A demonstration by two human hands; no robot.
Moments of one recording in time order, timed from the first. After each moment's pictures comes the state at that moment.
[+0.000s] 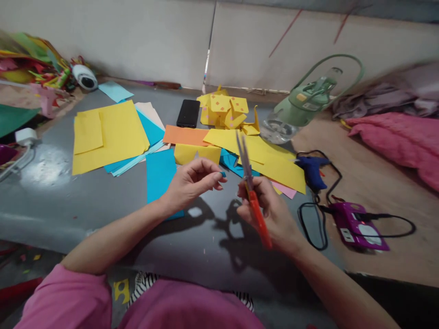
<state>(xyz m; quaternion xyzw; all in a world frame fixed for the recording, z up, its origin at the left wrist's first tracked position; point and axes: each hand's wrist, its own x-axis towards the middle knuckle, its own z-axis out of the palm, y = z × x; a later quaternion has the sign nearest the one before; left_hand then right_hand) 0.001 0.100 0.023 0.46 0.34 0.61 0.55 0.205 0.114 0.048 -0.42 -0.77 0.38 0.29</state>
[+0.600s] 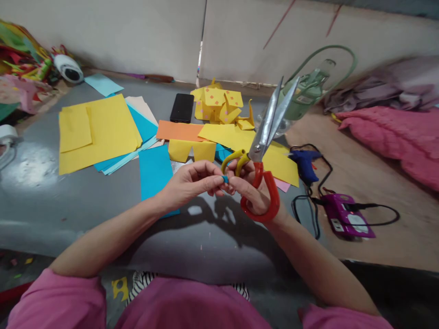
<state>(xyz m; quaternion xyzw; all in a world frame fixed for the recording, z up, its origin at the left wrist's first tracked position) -0.001 0.099 0.029 0.45 0.32 0.51 0.66 0.183 0.137 0.039 -0.32 -0.66 0.57 0.37</state>
